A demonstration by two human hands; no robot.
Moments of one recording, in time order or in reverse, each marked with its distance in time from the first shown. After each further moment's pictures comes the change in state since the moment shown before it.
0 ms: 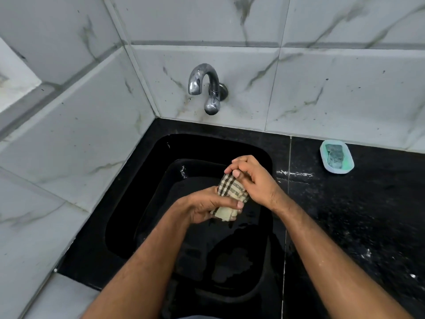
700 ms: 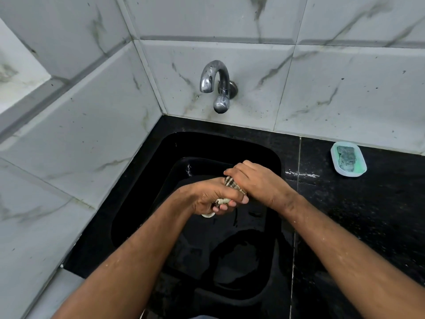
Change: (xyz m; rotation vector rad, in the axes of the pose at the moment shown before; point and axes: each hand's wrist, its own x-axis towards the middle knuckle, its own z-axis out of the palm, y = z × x) left_hand -0.008 0.028 -0.010 0.122 -0.072 -0.080; right_hand 0.020 0.004 0.005 -0.867 -0.036 -0.673
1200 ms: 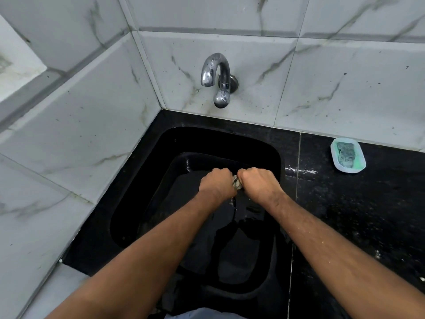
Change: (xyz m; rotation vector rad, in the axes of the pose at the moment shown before) left_hand 0.053 -0.014 0.003 1.083 0.790 -0.081; right_hand 0.002 -0.009 0.030 0.006 -0.522 0.556
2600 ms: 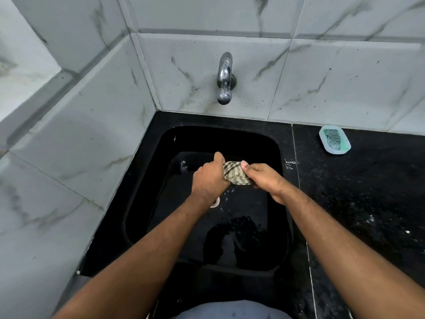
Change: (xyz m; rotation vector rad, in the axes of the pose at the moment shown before) left_hand -0.026 -0.074 -0.011 -0.203 0.296 0.264; right_hand -0.027 -0.047 -0.011 1.258 -0.072 0.528
